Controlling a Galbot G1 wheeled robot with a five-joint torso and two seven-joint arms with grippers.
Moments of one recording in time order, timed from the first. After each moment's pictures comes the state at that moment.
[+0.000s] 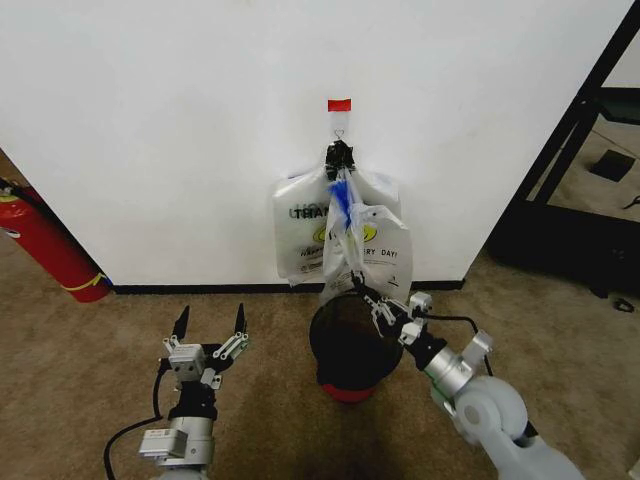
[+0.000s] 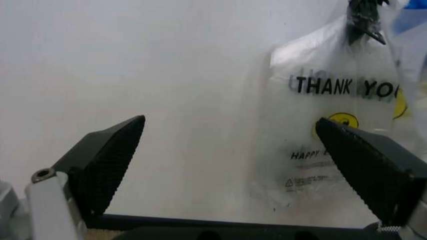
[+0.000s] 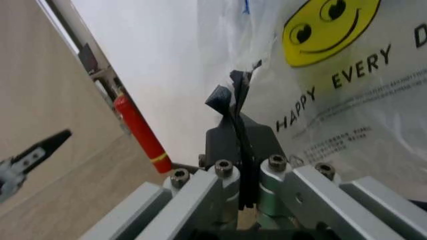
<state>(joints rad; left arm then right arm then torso) 1.70 -1.30 -0.40 -2.20 -0.14 -0.27 -0.27 -1.37 1.11 0.35 2.00 0.76 -0.06 -0.39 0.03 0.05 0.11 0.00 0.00</state>
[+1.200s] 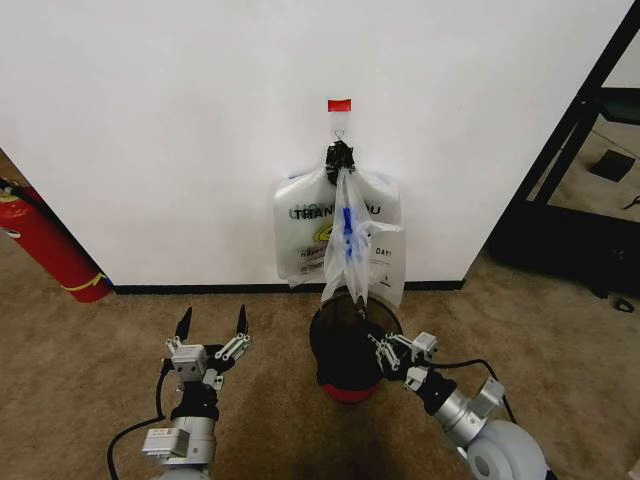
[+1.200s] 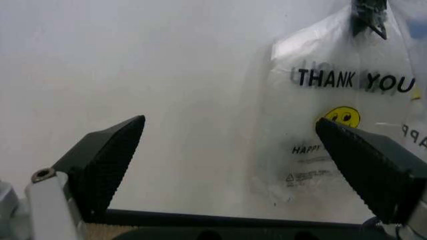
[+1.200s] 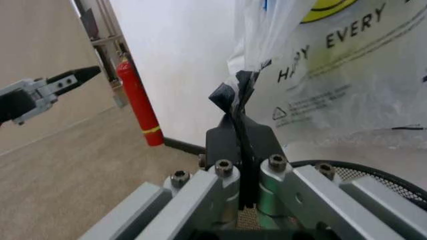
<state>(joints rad) 1.70 -1.30 -0.39 -2.18 -0.15 -0.27 -0.26 -1.52 1.12 0.39 2.01 0.56 0.09 -0.48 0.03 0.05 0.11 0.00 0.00</state>
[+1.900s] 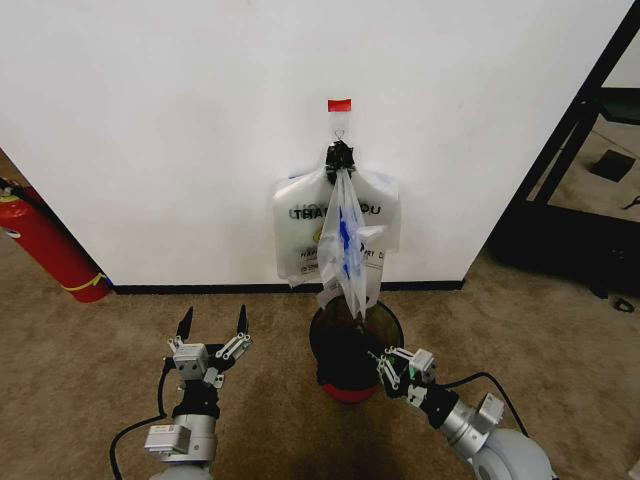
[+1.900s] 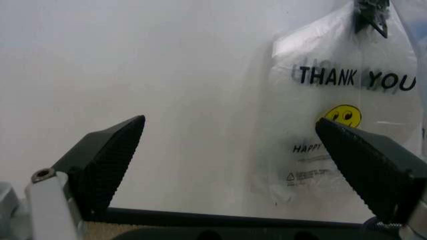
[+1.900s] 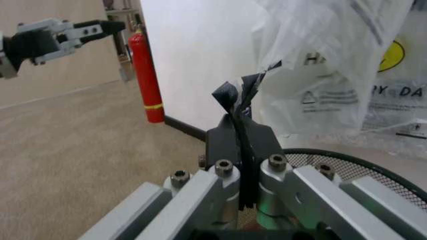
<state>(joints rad) 1.68 -1.30 -0.39 -2.17 -0.15 -0.27 -0.26 -1.55 1.12 0.41 1.97 0.42 0.19 -0.56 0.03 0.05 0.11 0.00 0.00</state>
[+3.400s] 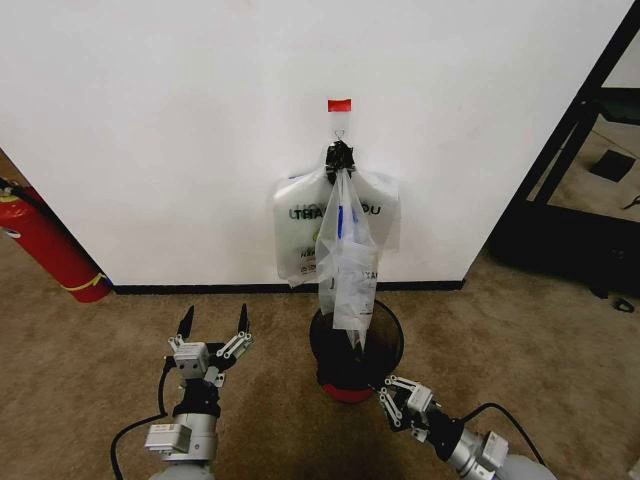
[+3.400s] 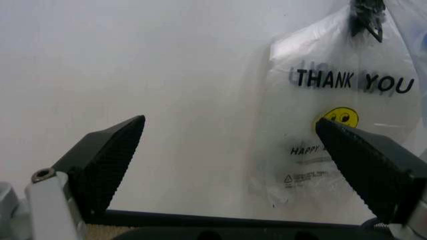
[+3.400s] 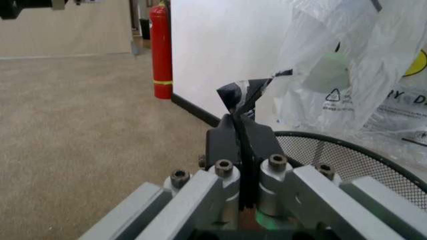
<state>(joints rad) 1.68 -1.29 -0.39 -2.18 -0.16 -0.27 -0.26 -1.64 1.14 0.45 1.96 0.24 0.34 -0.63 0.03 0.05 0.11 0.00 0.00</state>
